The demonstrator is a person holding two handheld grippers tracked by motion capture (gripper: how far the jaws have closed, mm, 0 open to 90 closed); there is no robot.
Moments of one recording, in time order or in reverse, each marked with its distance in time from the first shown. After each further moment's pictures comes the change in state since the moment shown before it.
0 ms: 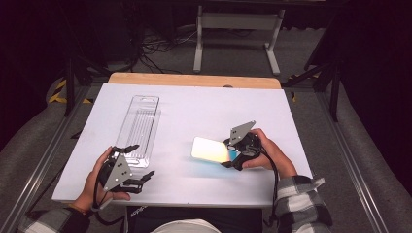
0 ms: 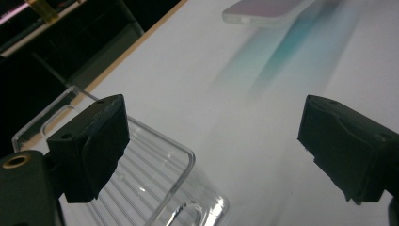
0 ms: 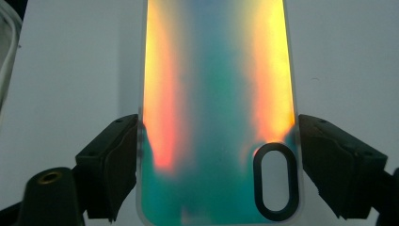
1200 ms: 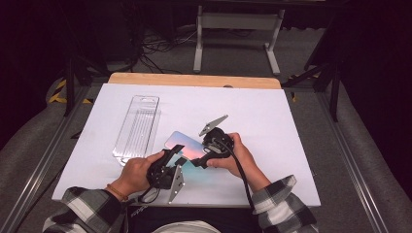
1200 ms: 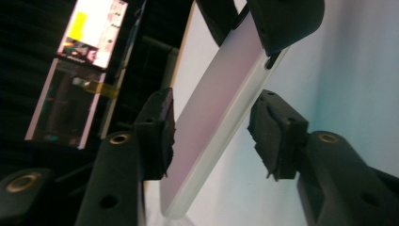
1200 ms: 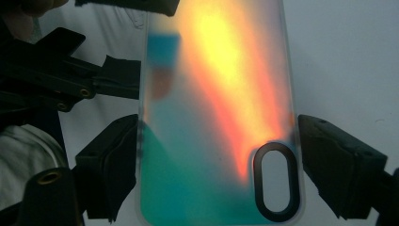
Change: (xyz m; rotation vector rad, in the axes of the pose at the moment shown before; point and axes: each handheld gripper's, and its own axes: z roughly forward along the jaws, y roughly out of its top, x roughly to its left) left arm -0.061 0.047 0.081 0.084 0.223 0.611; right arm 0.030 0.077 0.033 0.018 -0.026 0.370
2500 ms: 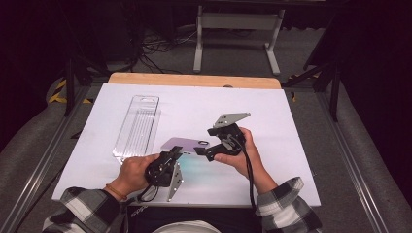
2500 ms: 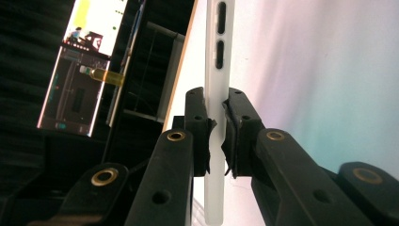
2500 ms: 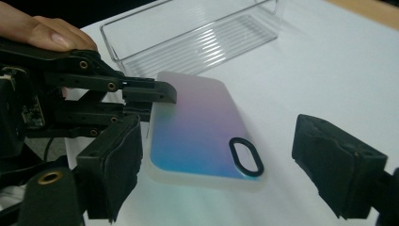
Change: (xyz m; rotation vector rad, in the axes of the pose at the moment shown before) left arm 0.009 -0.005 -0.003 0.045 0.004 -0.033; right arm 0.005 -0.004 -0.045 -0.286 -0.072 0.008
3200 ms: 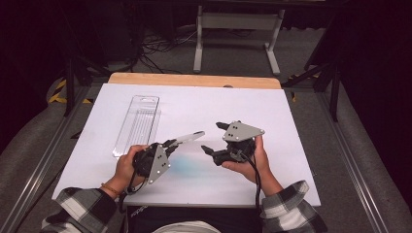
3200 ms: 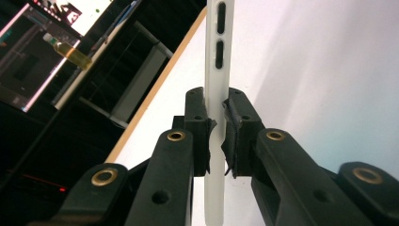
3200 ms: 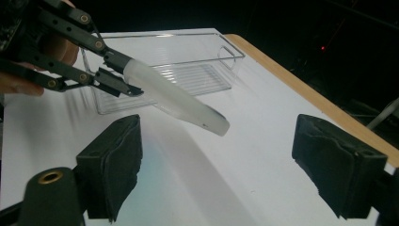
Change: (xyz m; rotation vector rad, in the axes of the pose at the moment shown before) left arm 0.039 -0.019 -0.008 -0.109 -0.126 -0.370; right arm 0.015 -0.016 -0.027 -0.194 -0.197 -0.263
